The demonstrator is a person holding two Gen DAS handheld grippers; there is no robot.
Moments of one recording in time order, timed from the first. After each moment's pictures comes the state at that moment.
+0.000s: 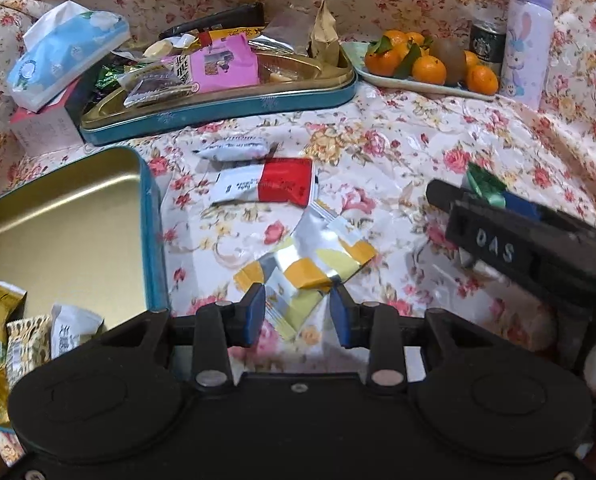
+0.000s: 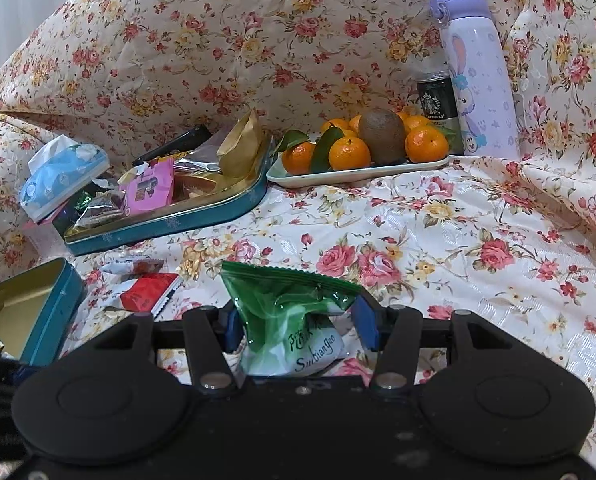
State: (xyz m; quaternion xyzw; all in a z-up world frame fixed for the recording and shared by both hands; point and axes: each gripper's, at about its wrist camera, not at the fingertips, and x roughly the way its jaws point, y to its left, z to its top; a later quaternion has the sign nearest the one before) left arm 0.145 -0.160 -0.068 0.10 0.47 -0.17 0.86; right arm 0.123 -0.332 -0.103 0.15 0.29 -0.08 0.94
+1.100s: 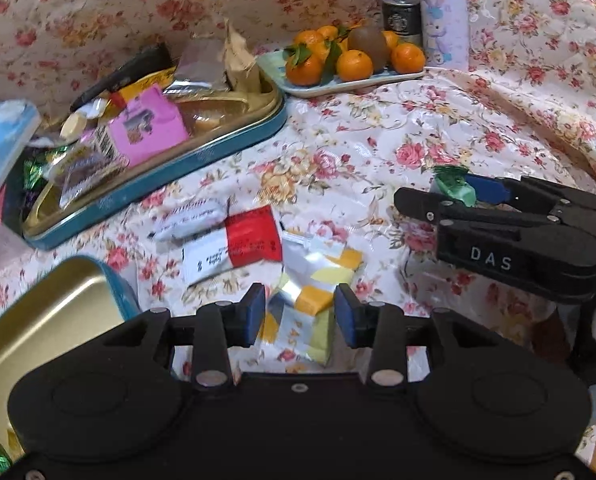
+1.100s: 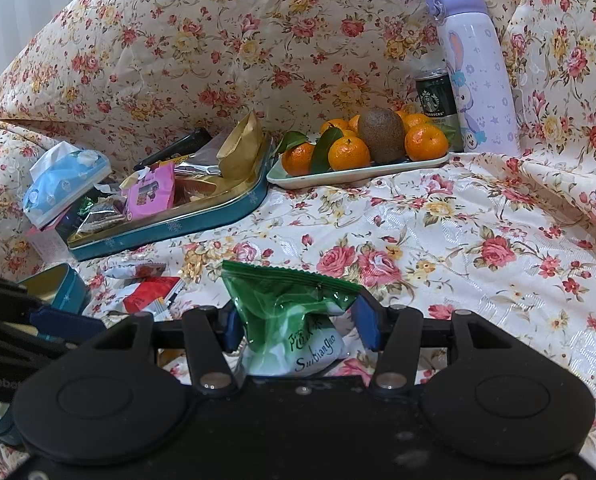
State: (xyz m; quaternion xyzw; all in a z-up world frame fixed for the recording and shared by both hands) left arm 0.173 -0.170 -0.056 0.21 0.45 -0.31 0.81; right arm 0.121 -0.335 -0.103 0.16 0.29 -0.08 0.94
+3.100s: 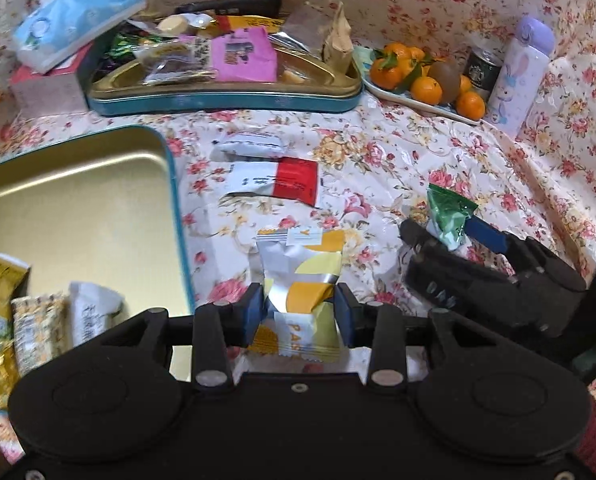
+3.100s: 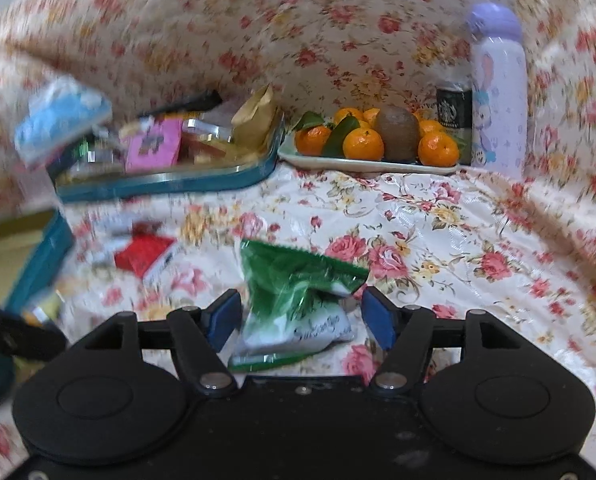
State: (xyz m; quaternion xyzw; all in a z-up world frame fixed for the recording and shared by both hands) left arm 0.155 -0.119 -0.038 0.02 0.53 -0.20 0.83; right arm 0.127 -0.302 -0.100 0.04 0.33 -0.09 0.94
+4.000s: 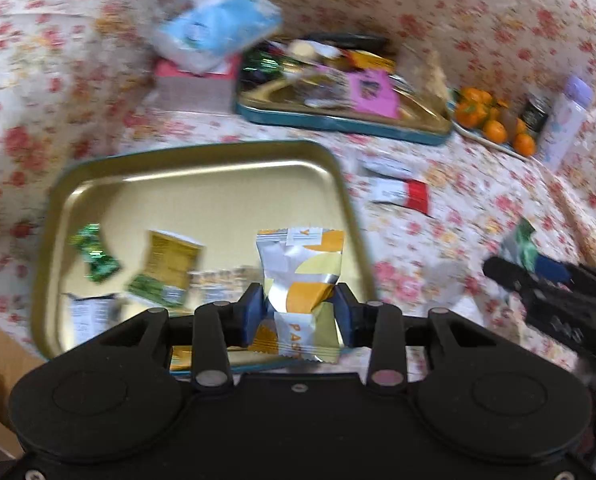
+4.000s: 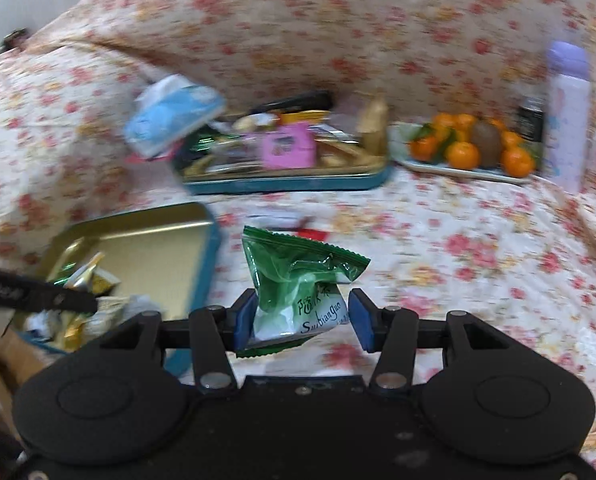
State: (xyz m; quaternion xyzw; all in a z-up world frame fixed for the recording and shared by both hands) left arm 0.154 0.004 0.018 0.01 0.53 -0.13 0.84; right arm 0.097 -0.229 -0.011 0.09 0.39 0.03 0.92
